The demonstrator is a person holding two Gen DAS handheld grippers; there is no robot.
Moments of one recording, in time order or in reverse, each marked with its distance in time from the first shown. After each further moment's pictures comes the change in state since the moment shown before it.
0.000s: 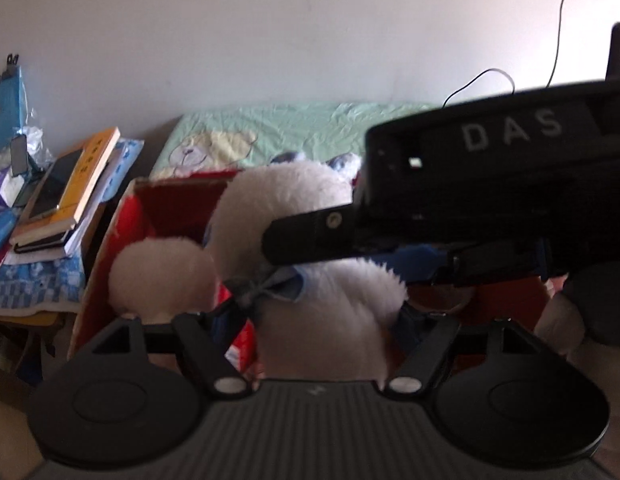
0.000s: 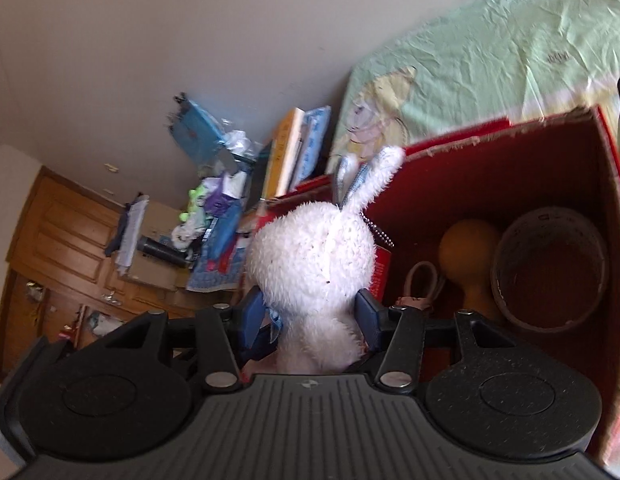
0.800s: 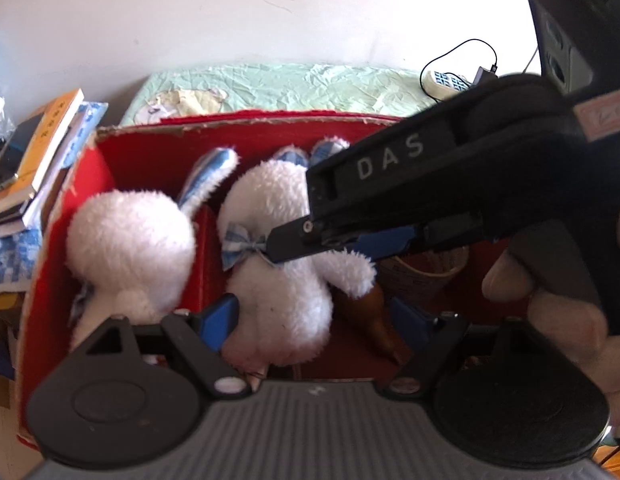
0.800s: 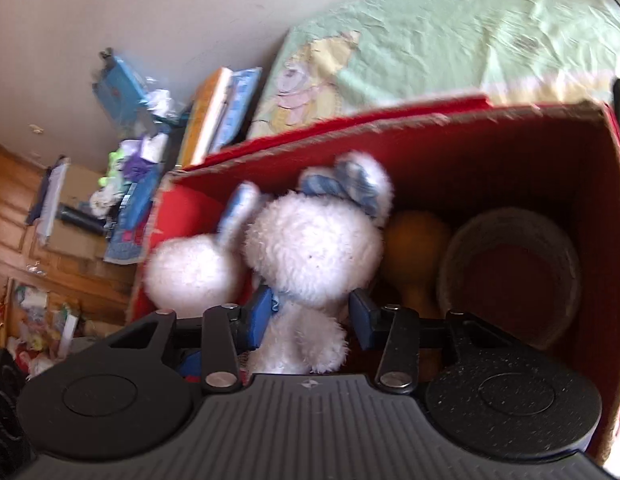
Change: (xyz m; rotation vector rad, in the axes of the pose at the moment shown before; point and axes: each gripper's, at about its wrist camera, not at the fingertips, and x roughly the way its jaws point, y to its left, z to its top) left arm 0.015 0.012 -0.009 0.002 0.079 -0.116; right arm 0.014 -0.005 0.008 -0.057 0.091 -0.162
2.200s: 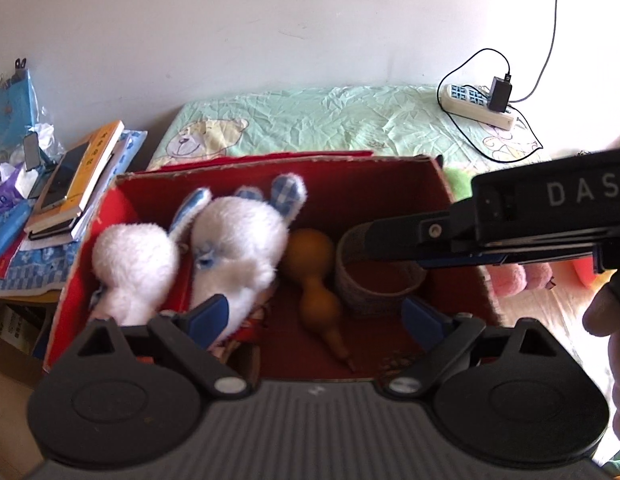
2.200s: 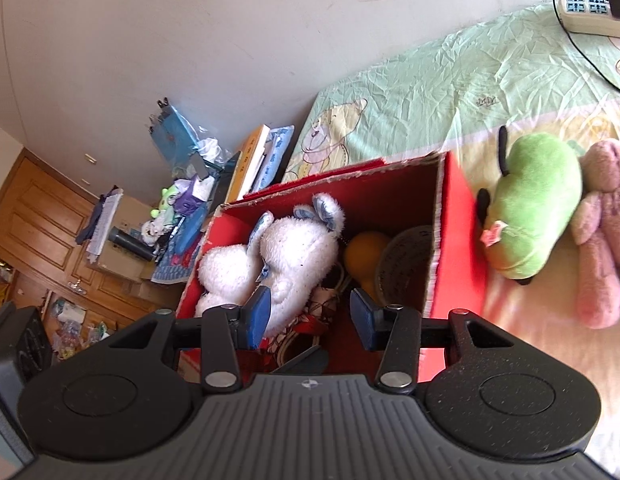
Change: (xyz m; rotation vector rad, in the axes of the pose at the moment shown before) left arm -0.034 -0.084 0.012 -0.011 -0.030 0.202; right arm -0.111 -0.041 -0.032 -0.048 -0.159 0.103
